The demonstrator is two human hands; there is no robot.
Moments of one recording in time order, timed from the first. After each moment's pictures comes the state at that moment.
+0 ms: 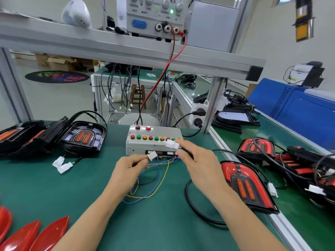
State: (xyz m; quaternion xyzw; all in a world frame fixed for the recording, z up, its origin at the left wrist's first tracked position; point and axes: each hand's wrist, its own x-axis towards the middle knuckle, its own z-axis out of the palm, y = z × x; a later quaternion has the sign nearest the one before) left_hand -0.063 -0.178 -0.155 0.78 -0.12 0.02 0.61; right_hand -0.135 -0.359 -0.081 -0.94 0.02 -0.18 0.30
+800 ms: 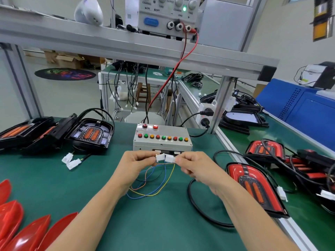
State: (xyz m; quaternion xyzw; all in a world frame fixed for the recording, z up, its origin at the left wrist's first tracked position) left_hand -0.061 -0.169 -0.138 0.69 -0.16 -0.04 0.71; right_hand -0.114 -0.359 -0.089 -0.86 0.01 0.05 0.51
